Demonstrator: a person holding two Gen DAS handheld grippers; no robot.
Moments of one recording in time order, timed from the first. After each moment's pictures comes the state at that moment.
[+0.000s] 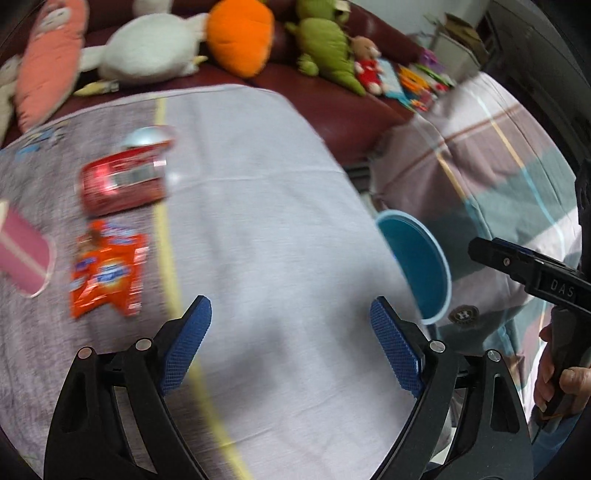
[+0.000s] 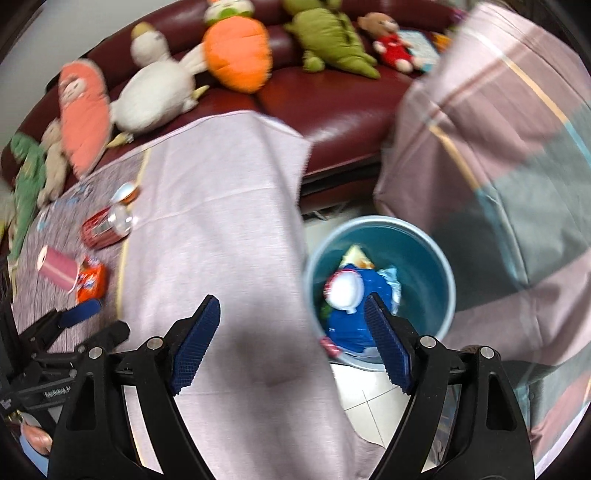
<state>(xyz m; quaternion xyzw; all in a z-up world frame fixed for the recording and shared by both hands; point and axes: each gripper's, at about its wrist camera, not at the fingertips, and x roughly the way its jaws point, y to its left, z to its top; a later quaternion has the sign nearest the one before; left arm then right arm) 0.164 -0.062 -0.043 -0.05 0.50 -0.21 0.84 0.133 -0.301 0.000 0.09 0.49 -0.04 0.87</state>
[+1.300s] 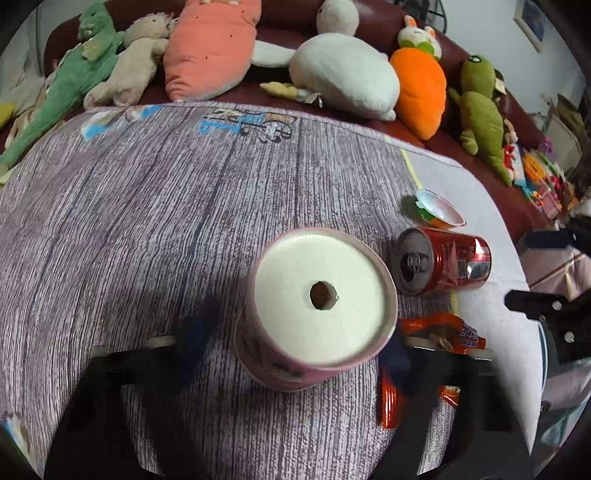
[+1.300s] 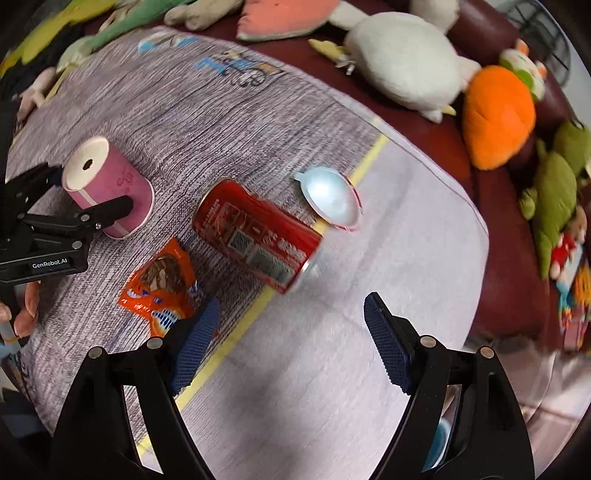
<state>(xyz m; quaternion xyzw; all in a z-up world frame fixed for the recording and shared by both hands) 0.247 0.157 -0.087 -0.10 0.46 -0.01 0.88 0.309 -0.026 -0.032 -0.27 0.53 0.21 0.78</state>
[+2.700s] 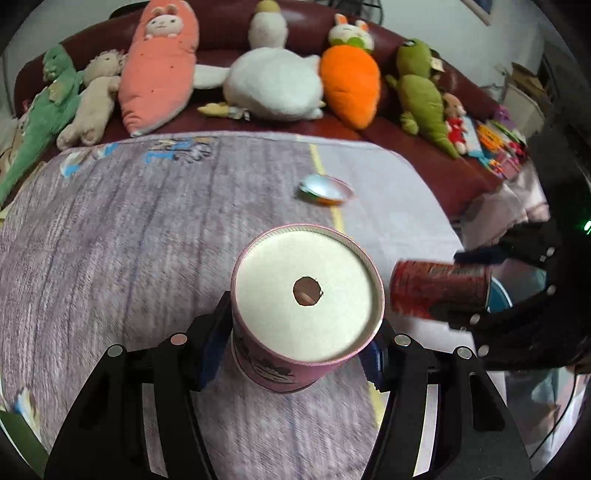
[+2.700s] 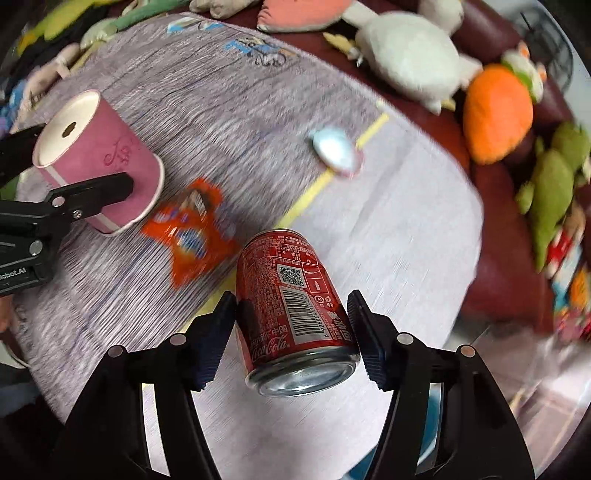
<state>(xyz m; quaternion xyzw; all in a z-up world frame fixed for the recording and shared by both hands) 0.178 0.071 -0.024 -0.05 0.45 -0.07 0.89 0.238 -0.072 -0.025 -0.26 0.54 0.23 0.77</state>
